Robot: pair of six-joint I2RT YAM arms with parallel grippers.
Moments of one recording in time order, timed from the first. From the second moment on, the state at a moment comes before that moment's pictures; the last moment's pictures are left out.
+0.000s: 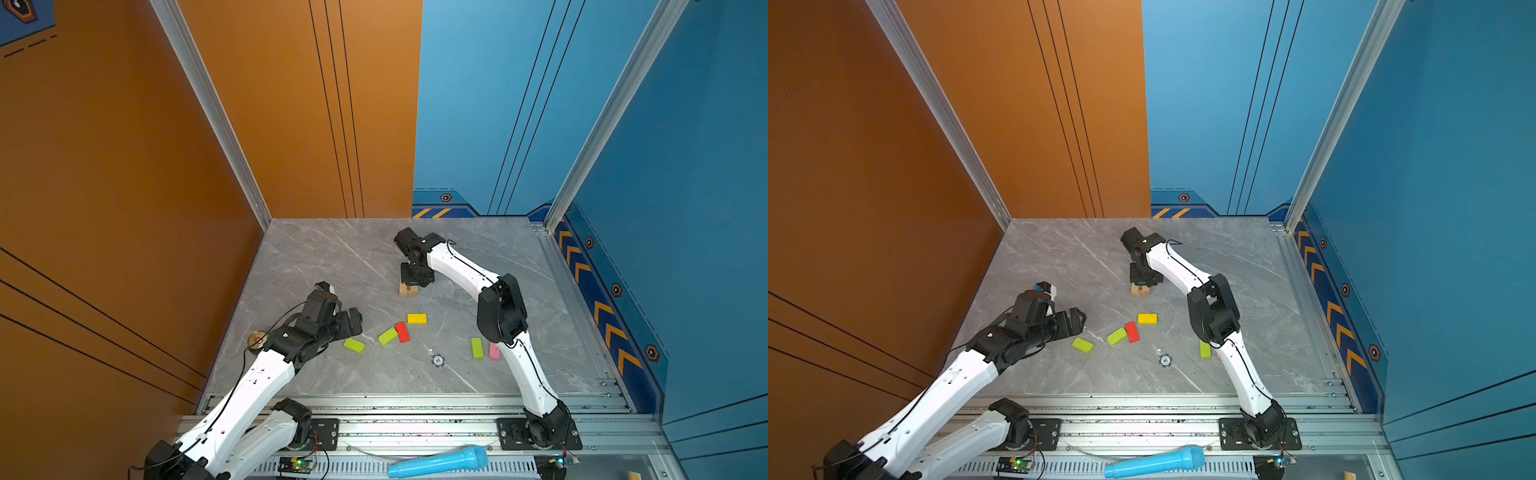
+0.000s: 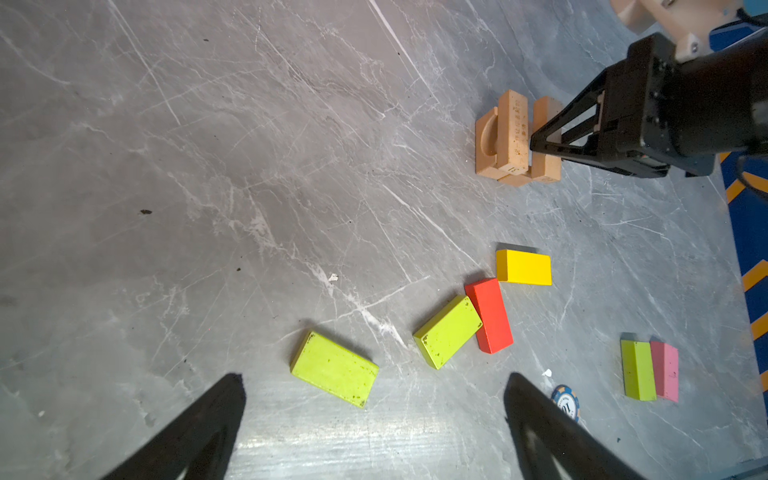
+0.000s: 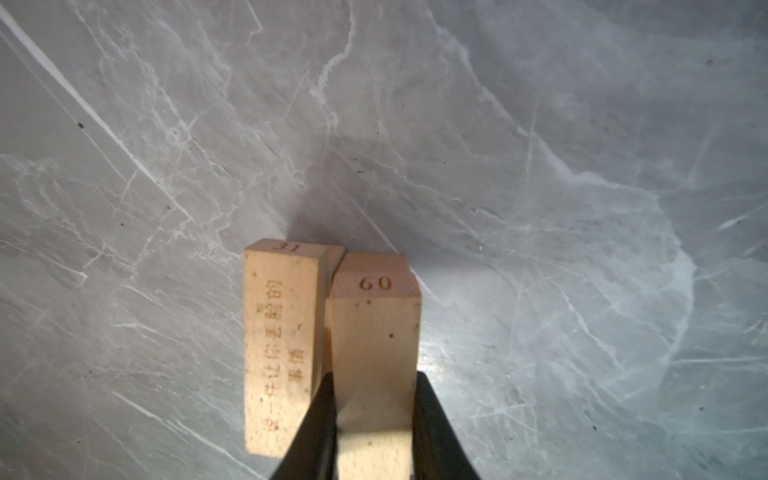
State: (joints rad) left arm -0.41 0.91 0.69 -0.62 -0.03 -0.61; right arm 0.63 2.40 2.20 -1.12 0.07 0.58
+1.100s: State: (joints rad) left arm -0.40 0.91 0.69 -0.62 -0.03 -0.61; right arm 0.63 2.42 2.23 -1.13 0.06 0.58
